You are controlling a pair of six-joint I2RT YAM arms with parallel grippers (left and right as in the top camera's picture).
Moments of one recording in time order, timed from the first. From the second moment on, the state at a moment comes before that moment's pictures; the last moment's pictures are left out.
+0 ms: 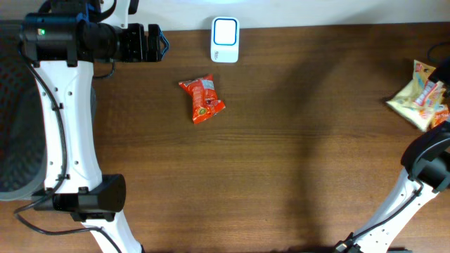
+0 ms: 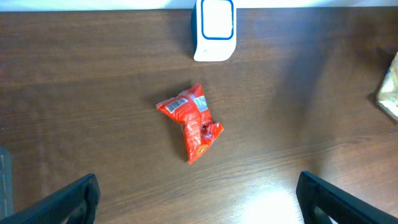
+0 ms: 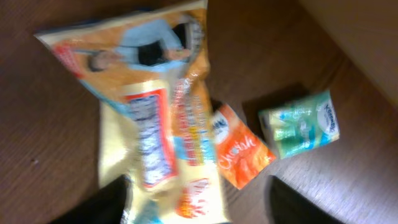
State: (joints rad) left arm -0.03 2.01 2.56 -1.51 0.33 -0.01; right arm -0.60 2.43 2.44 -1.18 0.20 0.17
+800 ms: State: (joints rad) left arm -0.03 2.01 2.56 -1.51 0.33 -0.01; right arm 0.20 2.43 2.44 -1.25 -0.70 -0.08
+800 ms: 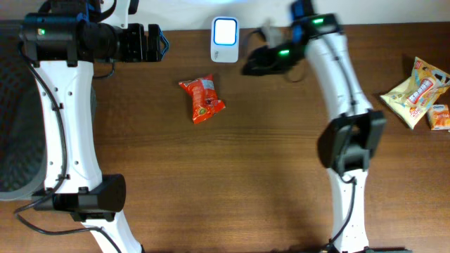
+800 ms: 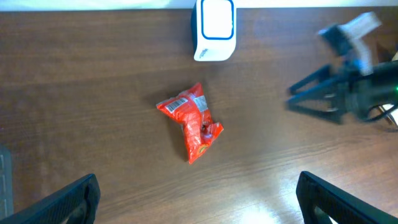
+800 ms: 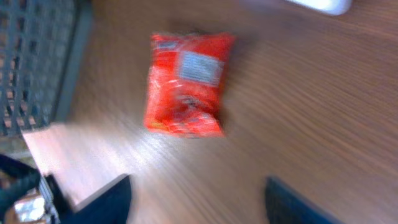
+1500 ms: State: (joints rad) left arm -0.03 2.01 2.56 -1.51 0.33 -0.01; right arm 0.52 2.64 2.45 -1.07 -0.33 0.37
